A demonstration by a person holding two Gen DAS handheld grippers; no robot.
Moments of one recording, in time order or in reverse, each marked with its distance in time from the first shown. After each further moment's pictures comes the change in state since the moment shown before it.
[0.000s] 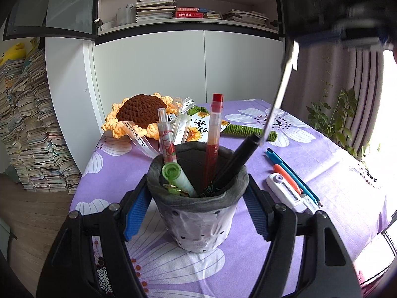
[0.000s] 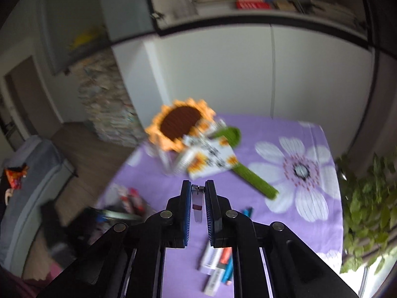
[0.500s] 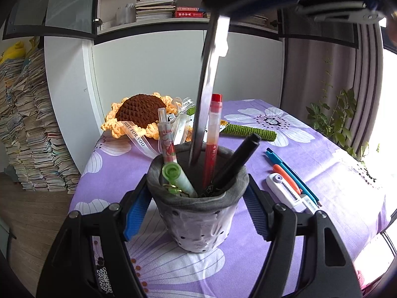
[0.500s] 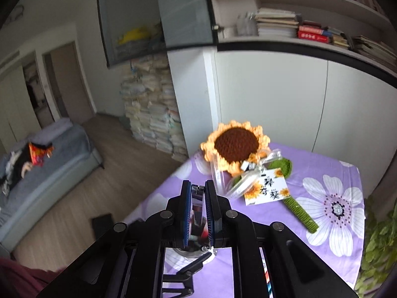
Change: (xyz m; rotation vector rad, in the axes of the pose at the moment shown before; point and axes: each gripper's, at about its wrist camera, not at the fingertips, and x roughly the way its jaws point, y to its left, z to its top) left arm 0.000 -0.001 0.001 -0.002 0.001 -0.006; right arm 0.012 0.082 0.014 -0.186 -0.031 0.133
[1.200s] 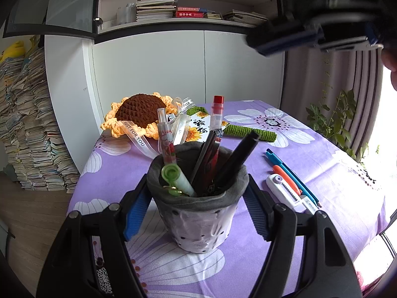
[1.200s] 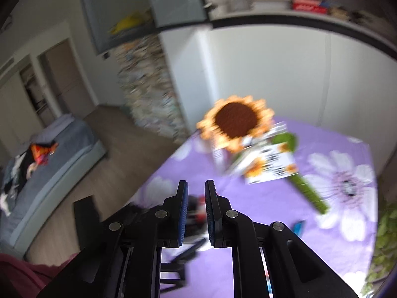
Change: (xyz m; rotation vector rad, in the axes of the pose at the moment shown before) left arm 0.001 -0.001 0.001 -0.008 0.000 -0.001; right arm 0.009 -0.039 -0.020 0.091 0.068 0.018
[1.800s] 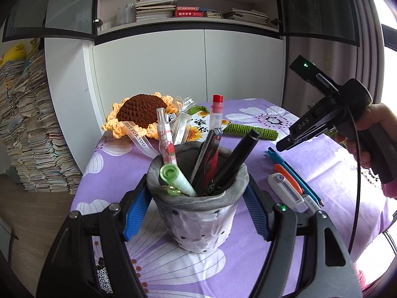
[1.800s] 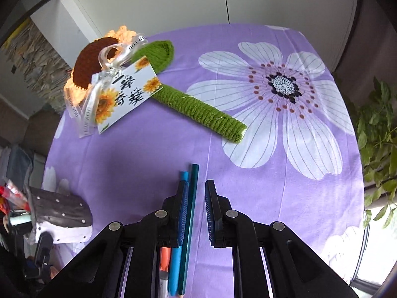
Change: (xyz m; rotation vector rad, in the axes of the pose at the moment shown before) left arm 0.000 0.000 0.000 0.015 0.005 0.013; right arm 0.091 -0.159 -0.063 0.381 0.369 -0.273
